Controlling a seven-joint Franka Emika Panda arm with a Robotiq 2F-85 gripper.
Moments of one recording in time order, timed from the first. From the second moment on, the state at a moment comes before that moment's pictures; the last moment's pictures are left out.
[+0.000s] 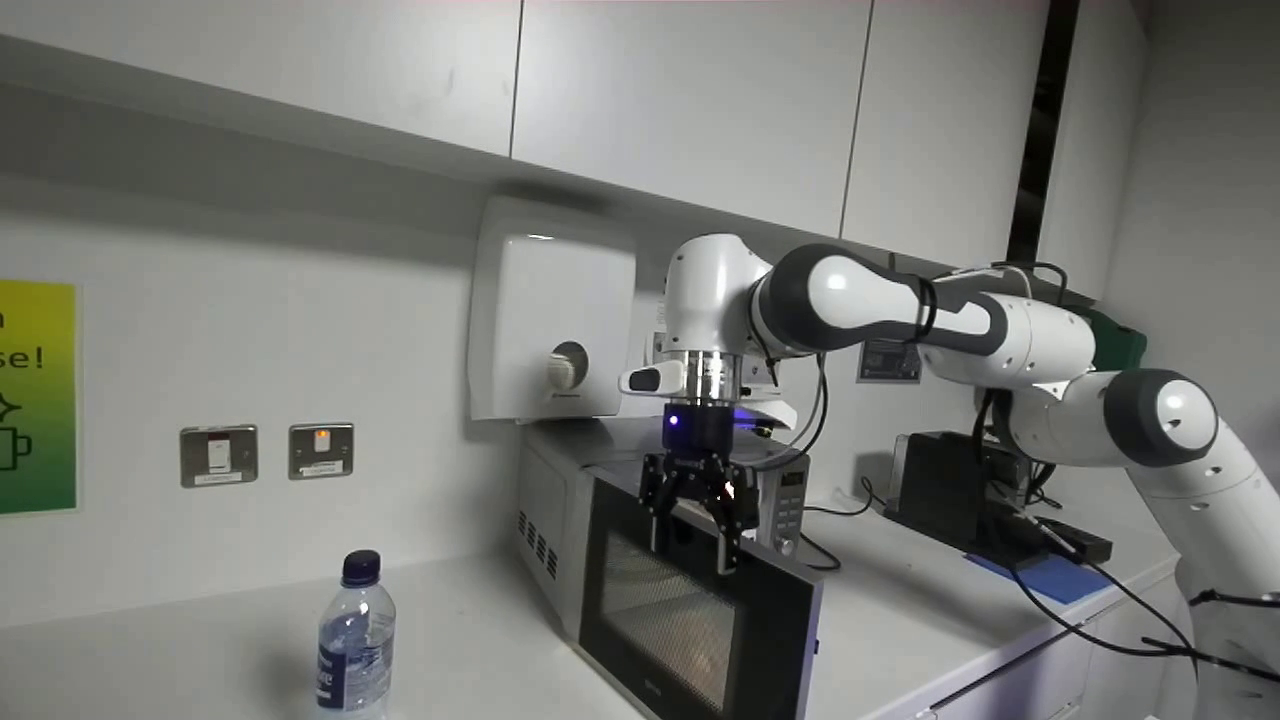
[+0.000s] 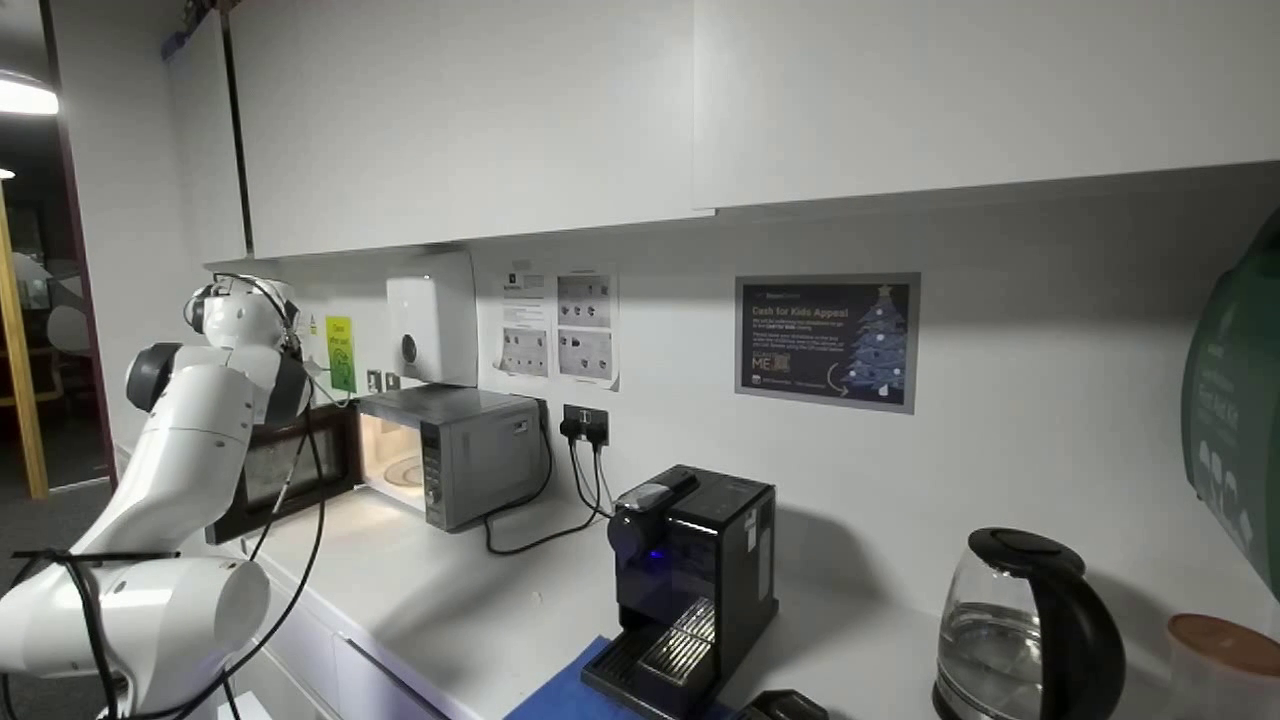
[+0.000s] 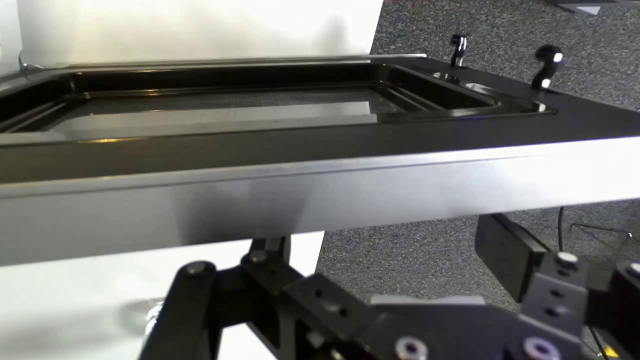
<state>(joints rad) 0.78 0.64 0.48 -0.96 -0.08 1.56 -0.61</state>
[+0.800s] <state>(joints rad) 0.79 0.62 0.48 -0.96 -0.15 1.45 -0.36</state>
